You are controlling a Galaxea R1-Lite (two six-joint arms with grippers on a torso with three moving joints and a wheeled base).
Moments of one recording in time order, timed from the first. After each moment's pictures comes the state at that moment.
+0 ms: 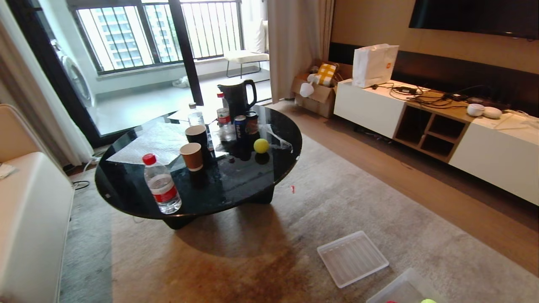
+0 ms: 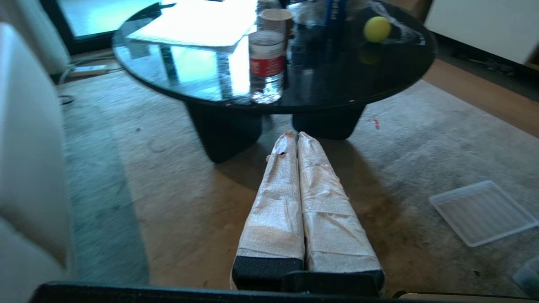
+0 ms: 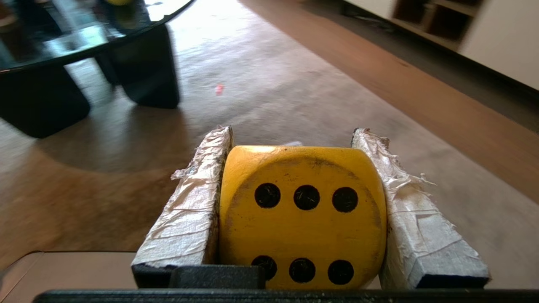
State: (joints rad) left arm 0.00 0.00 0.00 0.01 0.01 -0.01; right arm 0.00 0.00 -0.07 0.18 0.00 -0.02
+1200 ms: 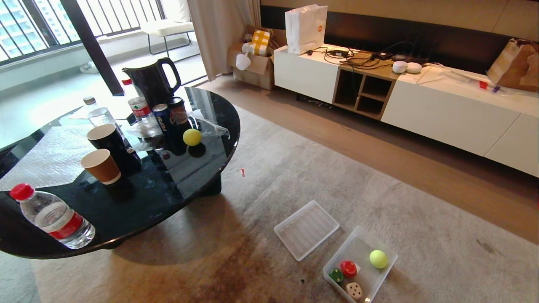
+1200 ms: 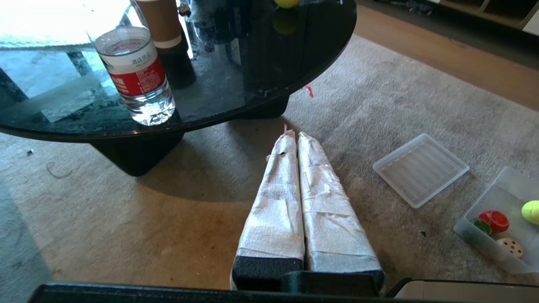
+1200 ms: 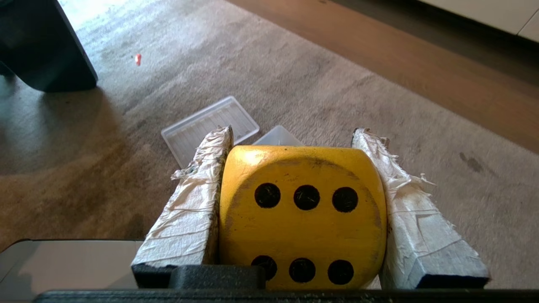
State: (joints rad) left arm 0.00 0.00 0.00 0.01 0.01 -0.01; right arm 0.00 0.00 -0.07 0.18 0.00 -0.02
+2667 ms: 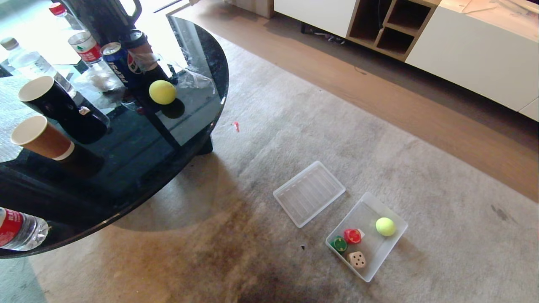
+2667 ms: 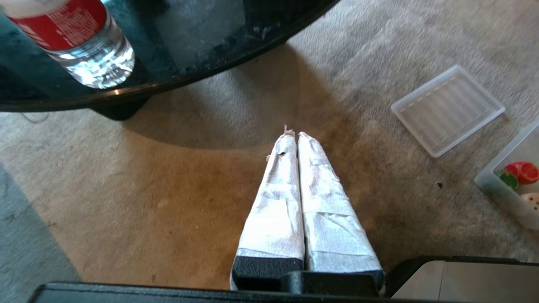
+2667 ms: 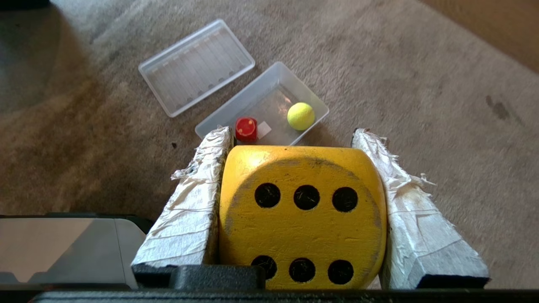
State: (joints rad) left arm 0.00 0.00 0.00 0.01 0.01 -0.01; right arm 0.00 0.00 -0.07 0.18 0.00 -0.03
